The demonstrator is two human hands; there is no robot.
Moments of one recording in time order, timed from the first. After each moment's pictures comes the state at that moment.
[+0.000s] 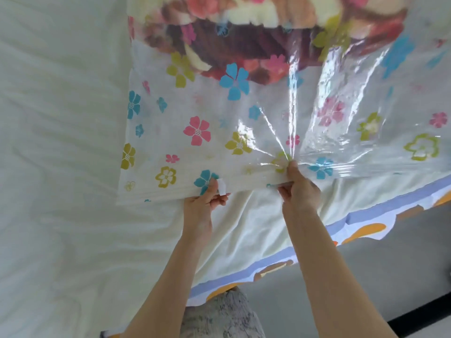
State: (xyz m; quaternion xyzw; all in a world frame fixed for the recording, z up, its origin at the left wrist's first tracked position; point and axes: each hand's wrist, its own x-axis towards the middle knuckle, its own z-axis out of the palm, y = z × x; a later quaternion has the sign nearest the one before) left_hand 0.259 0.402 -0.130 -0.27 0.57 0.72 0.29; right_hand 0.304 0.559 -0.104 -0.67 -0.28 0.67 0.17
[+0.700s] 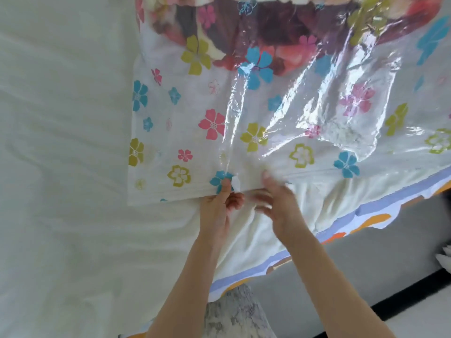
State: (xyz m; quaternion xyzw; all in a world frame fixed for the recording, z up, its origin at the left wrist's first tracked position) left_hand 0.256 0.393 -0.134 -0.31 0.47 0.74 0.35; right_hand 0.304 0.498 -0.102 -0.56 -0.47 0.68 -0.06
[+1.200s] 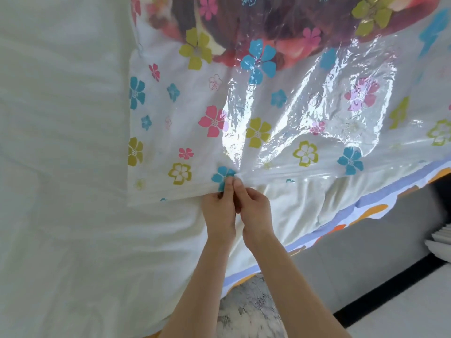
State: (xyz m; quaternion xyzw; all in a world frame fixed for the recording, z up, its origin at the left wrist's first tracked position) left_hand 0.262 0.391 -0.128 -0.24 0.66 0.65 0.29; right_hand 0.291 0.432 -0.115 -0.57 -0.48 0.67 0.00
